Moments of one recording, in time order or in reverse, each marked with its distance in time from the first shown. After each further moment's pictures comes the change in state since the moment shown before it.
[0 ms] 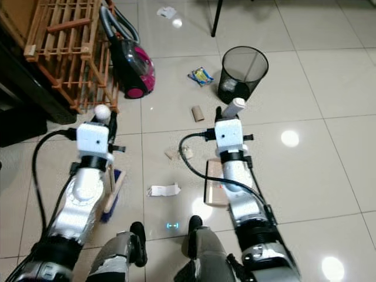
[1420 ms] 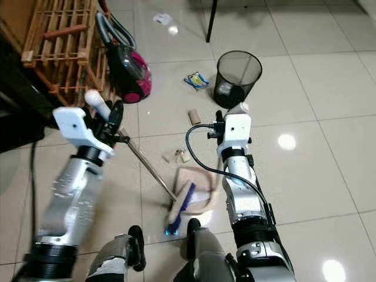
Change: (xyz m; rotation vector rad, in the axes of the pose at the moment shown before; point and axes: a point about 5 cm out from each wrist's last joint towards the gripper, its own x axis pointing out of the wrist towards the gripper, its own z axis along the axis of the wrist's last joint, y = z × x) left arm 0.000 0.004 0.047 -0.456 0.036 -0.179; right arm 0.004 -0.009 -0.013 0.224 0.188 0.032
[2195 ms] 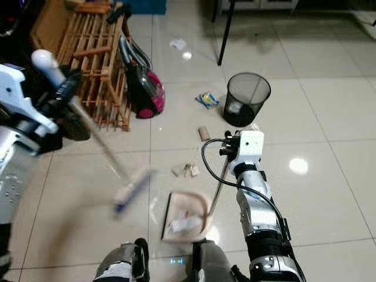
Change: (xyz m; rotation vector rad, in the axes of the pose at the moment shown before) left arm 0.003 0.068 0.078 0.318 -0.017 -0.103; right arm -0.021 -0.033 -0.025 0.079 0.145 0.012
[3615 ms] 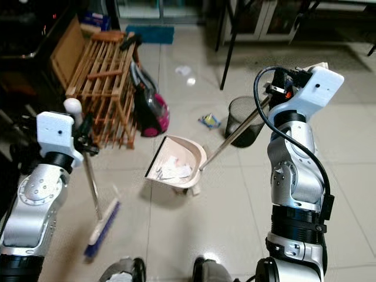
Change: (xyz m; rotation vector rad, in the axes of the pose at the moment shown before) left arm -0.024 -0.047 -0.063 0.100 0.202 0.218; right arm 0.001 -0.033 0.143 0.194 -0.313 -0.206
